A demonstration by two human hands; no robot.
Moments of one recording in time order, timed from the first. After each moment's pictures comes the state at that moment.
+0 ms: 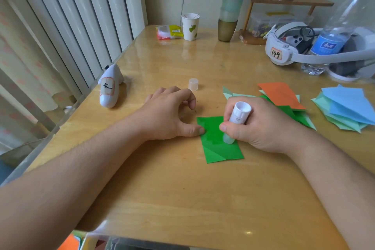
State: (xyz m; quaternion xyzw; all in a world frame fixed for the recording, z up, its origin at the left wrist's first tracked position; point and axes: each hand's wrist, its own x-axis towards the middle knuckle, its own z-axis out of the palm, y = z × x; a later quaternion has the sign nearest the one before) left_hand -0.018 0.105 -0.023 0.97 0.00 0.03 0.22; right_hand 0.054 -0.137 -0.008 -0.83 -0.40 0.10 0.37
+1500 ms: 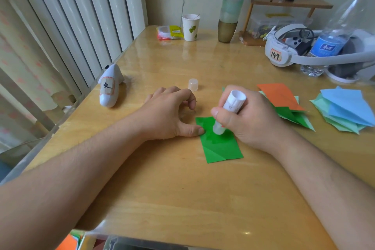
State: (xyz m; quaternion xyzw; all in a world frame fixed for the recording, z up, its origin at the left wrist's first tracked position) left_hand -0.017 0.104 -0.022 0.98 0.00 0.03 0.22; right_hand 0.049 -0.115 -0.013 -0.82 -0.36 0.01 0.45
